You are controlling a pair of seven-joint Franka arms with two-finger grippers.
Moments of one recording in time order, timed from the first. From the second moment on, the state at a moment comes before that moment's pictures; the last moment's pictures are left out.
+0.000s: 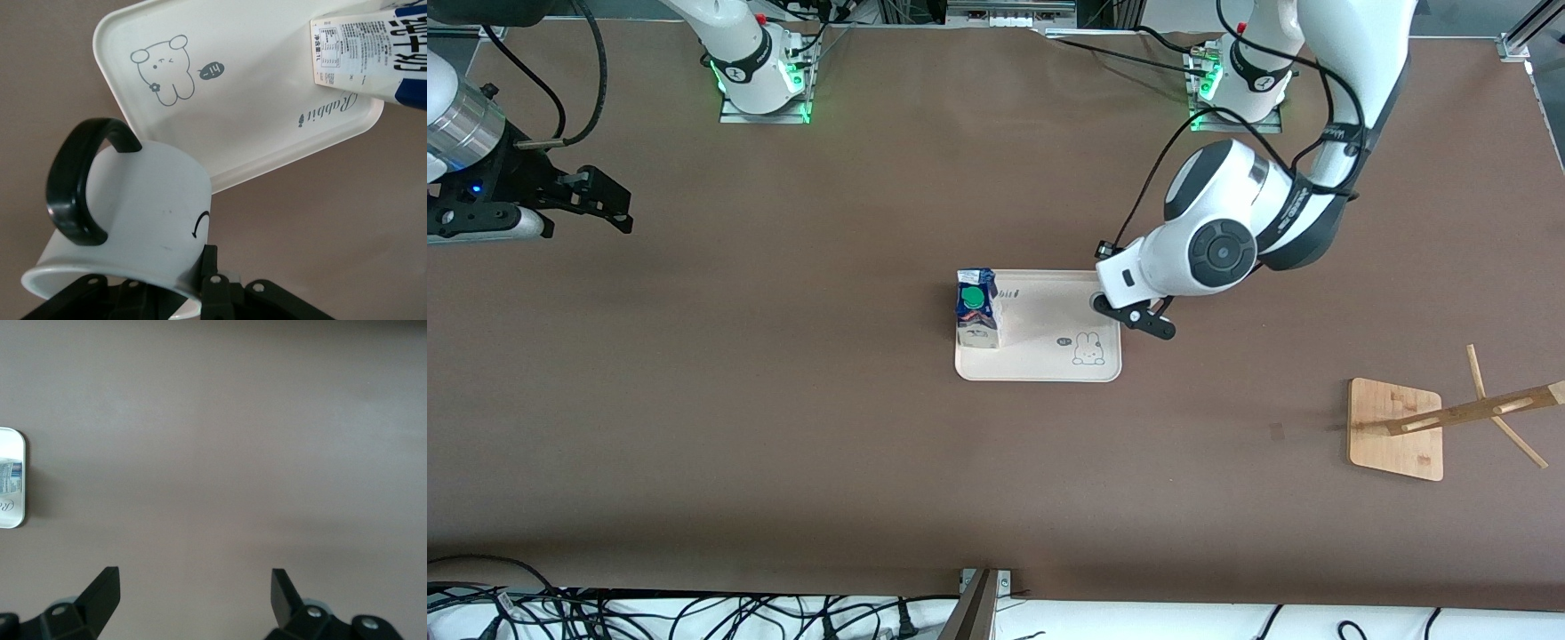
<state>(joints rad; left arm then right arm) -0.14 0.48 -0.38 -1.65 -0.12 1.82 -0.14 0.18 -0.02 -0.09 -1.67 -0.02 1.69 0.01</state>
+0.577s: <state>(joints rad) -0.28 0.60 -0.36 -1.56 -0.12 1.82 -0.31 0.18 -0.01 -0.10 -1.67 -0.02 1.68 0.01</state>
